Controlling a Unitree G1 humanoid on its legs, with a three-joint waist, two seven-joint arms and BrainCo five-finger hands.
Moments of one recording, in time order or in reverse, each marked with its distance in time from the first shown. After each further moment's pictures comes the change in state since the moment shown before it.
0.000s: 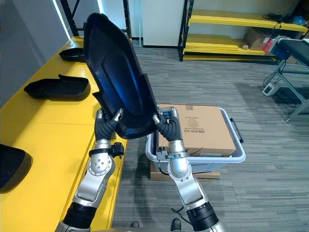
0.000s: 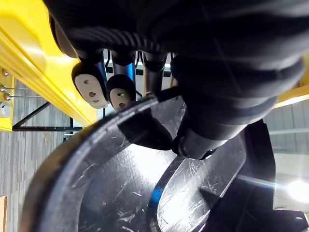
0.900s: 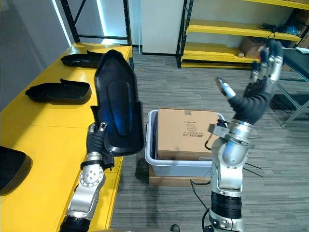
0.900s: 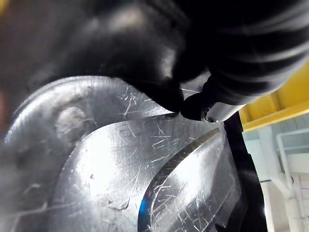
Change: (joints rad) left arm 0.231 -0.042 0.227 -0.078 0.140 -0.003 -0.065; right arm 0.040 -0.034 -0.742 -0.070 0.344 -0.127 -0.018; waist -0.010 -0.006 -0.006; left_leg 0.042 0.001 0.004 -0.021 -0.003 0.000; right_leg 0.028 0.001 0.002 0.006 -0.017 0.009
